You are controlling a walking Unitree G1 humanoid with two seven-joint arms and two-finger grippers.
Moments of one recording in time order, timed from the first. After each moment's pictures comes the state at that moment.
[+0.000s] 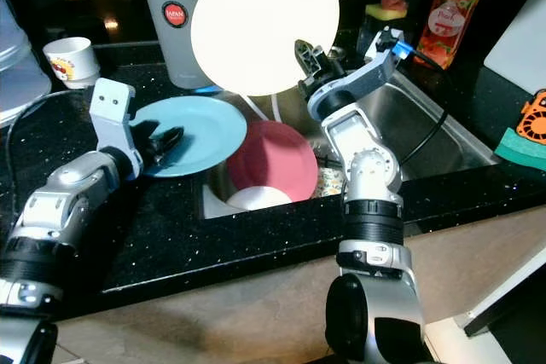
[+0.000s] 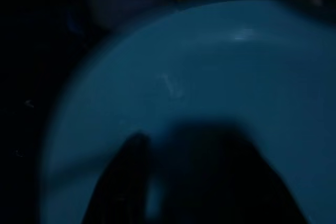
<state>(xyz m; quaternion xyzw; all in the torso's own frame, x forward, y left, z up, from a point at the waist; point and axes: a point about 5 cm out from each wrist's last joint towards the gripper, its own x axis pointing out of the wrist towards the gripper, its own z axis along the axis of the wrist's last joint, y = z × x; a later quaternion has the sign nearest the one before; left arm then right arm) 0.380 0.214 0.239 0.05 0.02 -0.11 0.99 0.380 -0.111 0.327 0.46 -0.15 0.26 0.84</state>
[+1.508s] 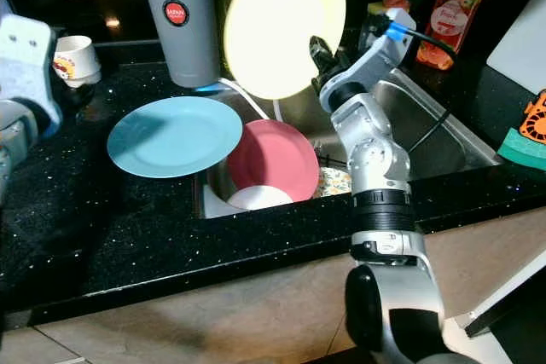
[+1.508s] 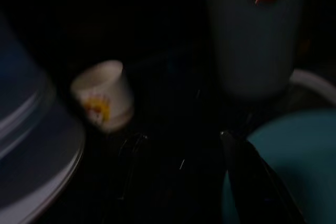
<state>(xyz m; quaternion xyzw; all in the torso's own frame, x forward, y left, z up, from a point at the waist) 0.355 0.266 0.330 0.12 -0.07 0.03 0.99 0.391 -0.126 0.334 0.22 -0.20 0.17 0.94</state>
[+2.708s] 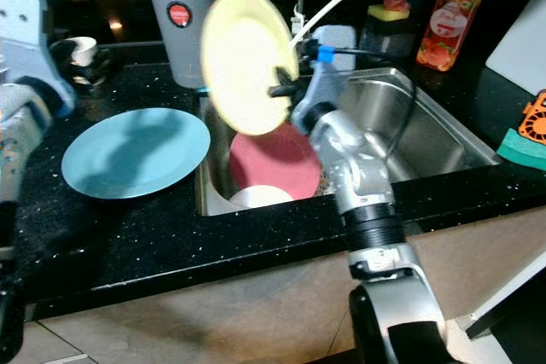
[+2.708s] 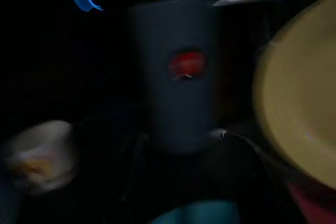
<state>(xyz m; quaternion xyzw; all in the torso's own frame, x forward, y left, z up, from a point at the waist) 0.346 0.224 0.344 0.08 -0.16 -0.13 0.98 0.387 -0.109 0.313 0.04 -0.19 0.19 0.96</state>
